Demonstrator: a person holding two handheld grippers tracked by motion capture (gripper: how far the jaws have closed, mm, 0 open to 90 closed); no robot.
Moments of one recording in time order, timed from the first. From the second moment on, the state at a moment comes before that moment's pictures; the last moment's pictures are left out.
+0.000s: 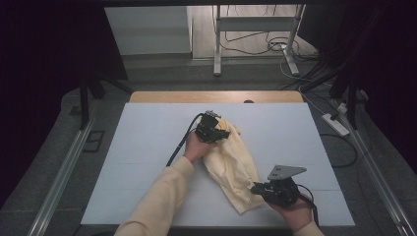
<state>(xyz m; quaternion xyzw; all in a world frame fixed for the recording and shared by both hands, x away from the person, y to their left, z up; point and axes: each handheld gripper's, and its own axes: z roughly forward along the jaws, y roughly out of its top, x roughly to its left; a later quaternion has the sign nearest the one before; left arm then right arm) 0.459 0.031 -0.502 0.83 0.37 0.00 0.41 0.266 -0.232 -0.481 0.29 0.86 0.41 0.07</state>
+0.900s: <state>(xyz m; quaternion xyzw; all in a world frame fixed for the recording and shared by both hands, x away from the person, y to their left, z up) 0.458 0.013 -0.514 0.84 0.37 0.00 0.39 0.262 -0.240 -0.484 0.30 0.87 0.40 0.07</state>
